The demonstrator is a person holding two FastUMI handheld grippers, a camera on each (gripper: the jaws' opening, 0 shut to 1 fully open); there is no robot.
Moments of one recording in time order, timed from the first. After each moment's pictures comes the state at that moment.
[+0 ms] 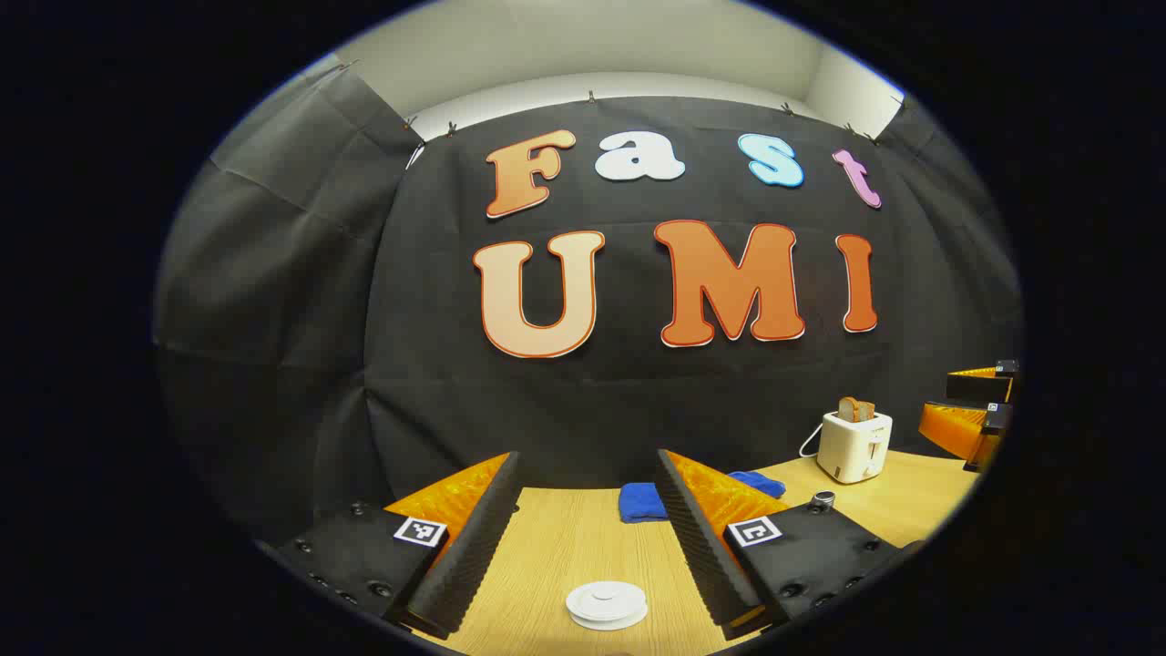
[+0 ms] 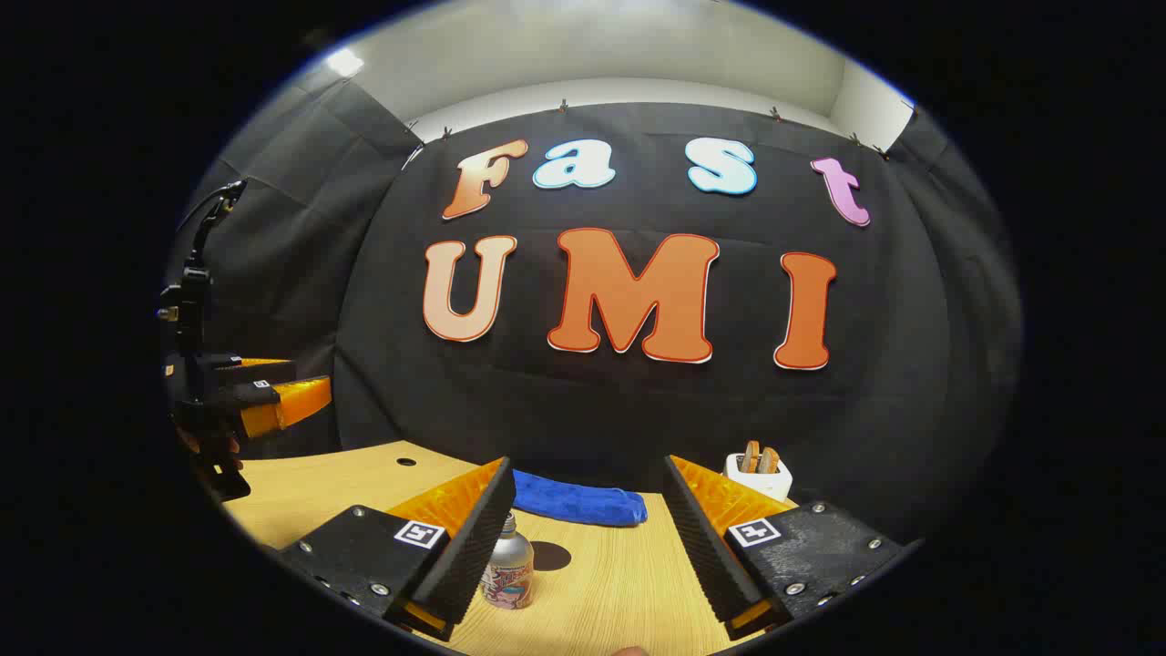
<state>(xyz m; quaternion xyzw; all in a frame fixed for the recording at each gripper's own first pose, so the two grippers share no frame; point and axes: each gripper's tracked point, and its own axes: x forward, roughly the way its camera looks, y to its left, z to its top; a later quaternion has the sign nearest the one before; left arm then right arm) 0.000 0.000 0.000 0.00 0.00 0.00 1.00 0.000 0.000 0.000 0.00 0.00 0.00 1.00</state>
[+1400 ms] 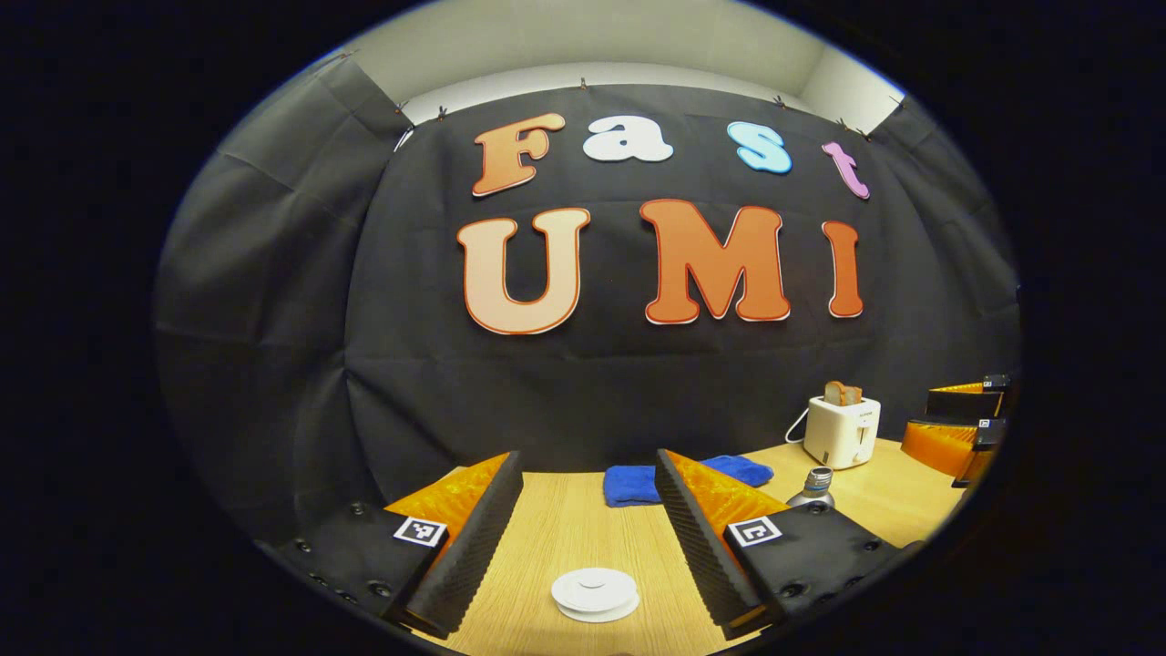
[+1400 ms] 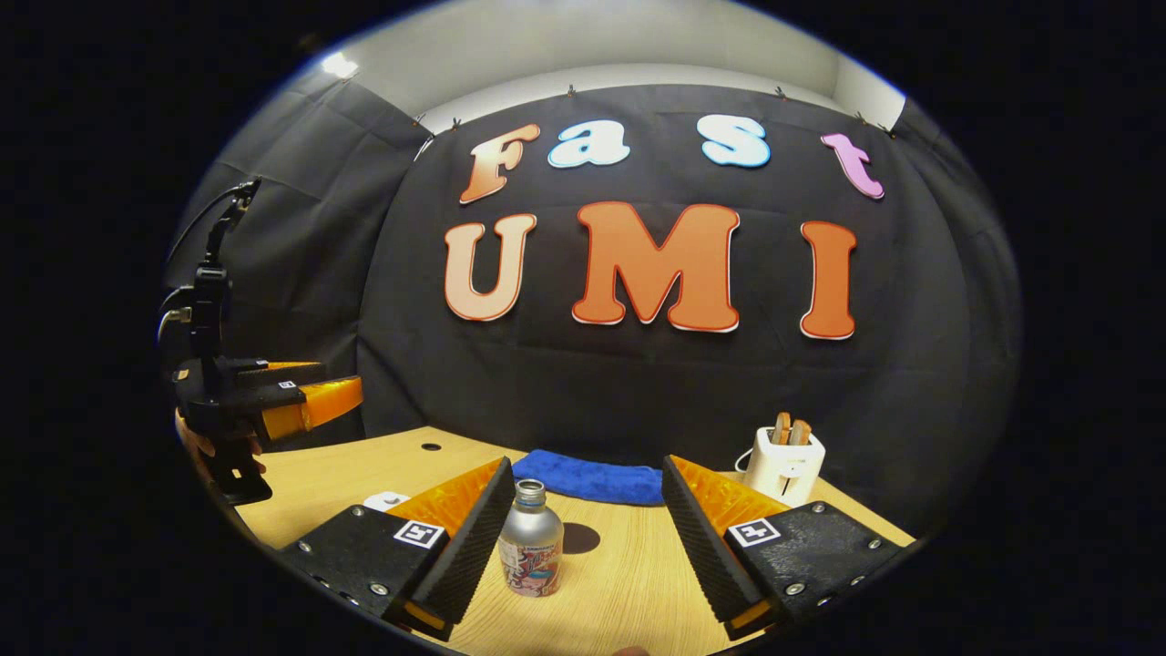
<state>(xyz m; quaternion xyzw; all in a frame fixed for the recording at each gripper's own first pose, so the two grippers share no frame) 0.005 -0.012 -0.044 0.00 0.03 -0.03 1.00 -0.001 0.025 -0.054 0.02 0.04 0.04 1.00</state>
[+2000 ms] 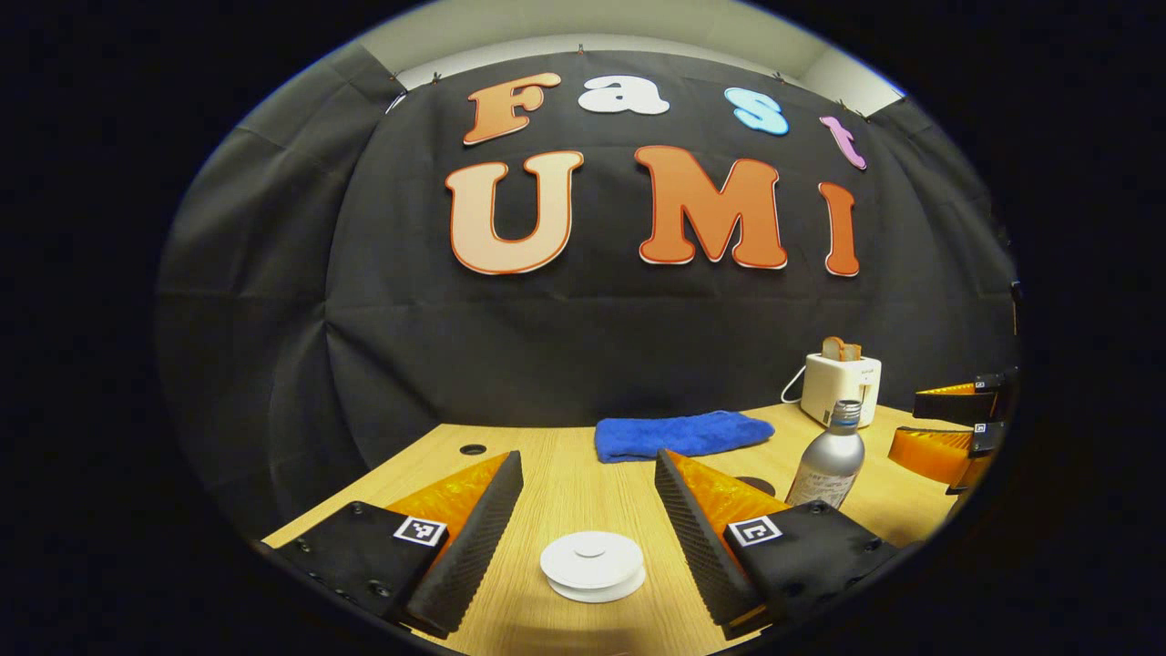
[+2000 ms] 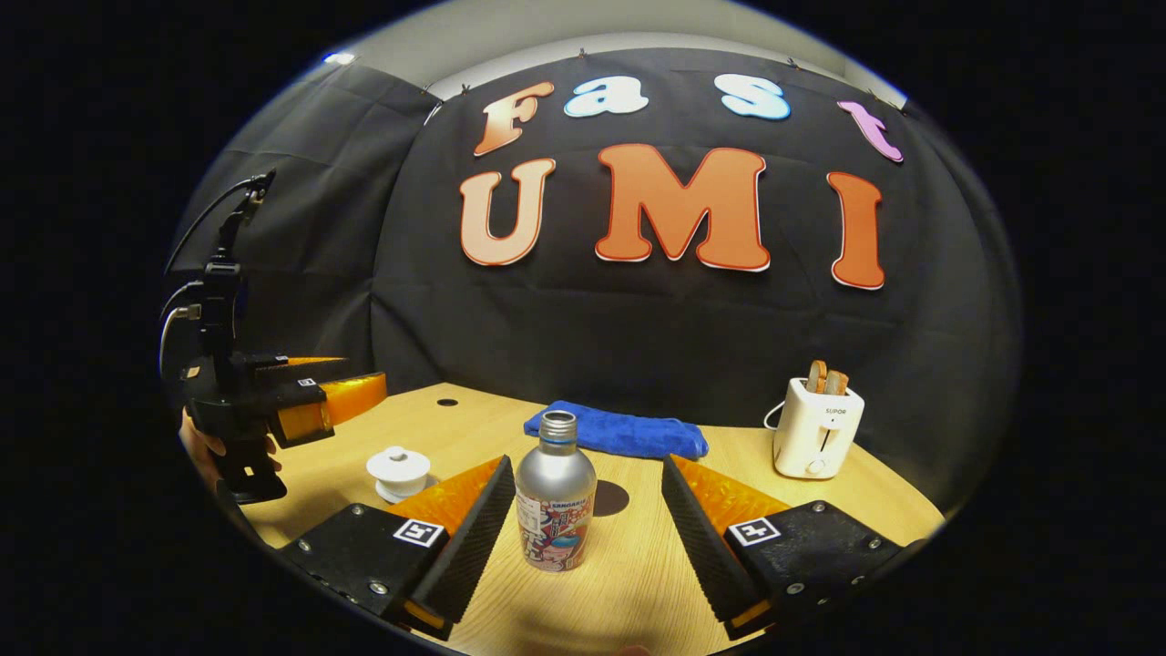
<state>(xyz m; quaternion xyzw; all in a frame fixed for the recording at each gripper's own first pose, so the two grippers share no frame) 0.021 -0.010 -0.126 -0.01 0.09 -0.05 0.99 0.012 0.053 -0.121 0.01 0.11 0.07 0.99</state>
